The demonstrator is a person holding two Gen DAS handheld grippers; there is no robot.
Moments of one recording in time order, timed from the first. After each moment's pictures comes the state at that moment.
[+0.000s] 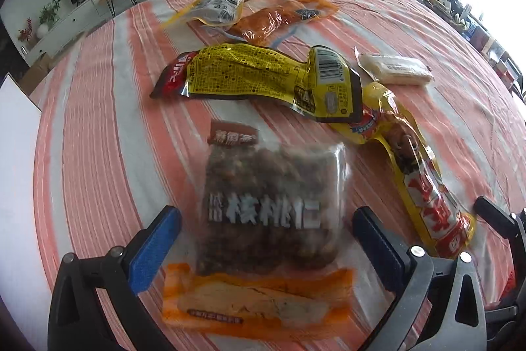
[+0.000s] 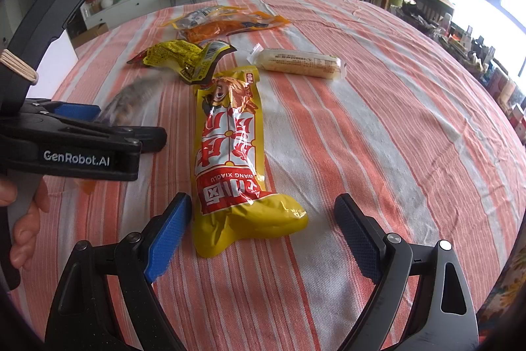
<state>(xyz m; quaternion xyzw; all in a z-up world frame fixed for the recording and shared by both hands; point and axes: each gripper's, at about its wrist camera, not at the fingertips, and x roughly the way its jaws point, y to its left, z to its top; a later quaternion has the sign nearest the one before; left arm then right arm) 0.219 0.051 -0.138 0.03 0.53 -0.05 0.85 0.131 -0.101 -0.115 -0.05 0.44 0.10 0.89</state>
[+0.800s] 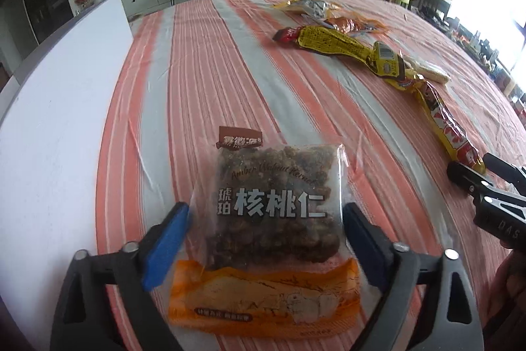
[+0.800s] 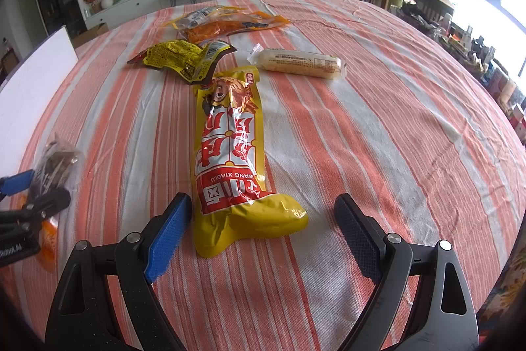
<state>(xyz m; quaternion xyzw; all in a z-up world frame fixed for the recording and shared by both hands) 0.102 0.114 -0.139 -0.03 0.47 0.05 0.88 0.130 -0.101 -0.115 -0.05 0.44 0.10 0.89</state>
